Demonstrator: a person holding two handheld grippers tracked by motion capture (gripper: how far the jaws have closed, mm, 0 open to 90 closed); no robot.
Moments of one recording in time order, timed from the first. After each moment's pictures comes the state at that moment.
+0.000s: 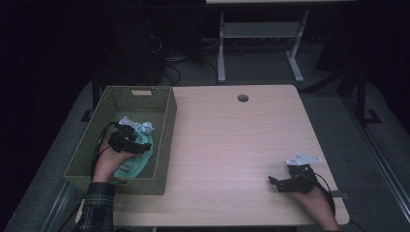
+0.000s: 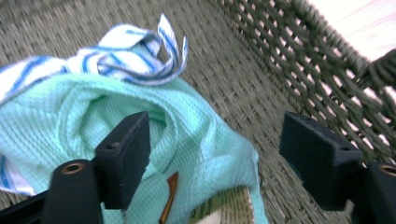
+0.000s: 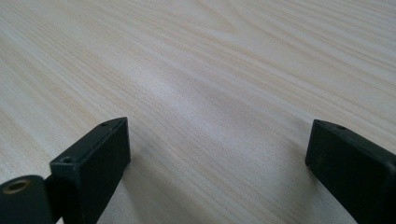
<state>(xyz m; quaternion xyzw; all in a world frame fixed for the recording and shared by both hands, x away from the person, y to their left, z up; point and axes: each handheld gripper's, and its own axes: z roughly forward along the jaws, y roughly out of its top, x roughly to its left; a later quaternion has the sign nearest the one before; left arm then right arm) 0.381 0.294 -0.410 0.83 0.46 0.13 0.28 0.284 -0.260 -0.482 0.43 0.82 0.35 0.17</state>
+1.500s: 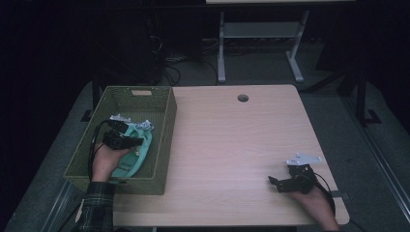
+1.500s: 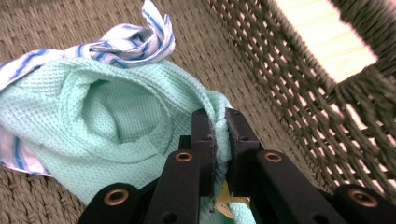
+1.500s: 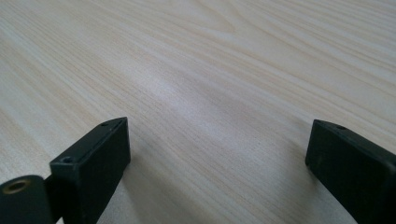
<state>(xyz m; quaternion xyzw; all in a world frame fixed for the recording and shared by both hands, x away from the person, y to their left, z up) 0.377 0.304 -0.393 0.80 0.49 0.11 0.31 0.284 -0.260 -0.482 0.43 0.82 0.35 0.17</state>
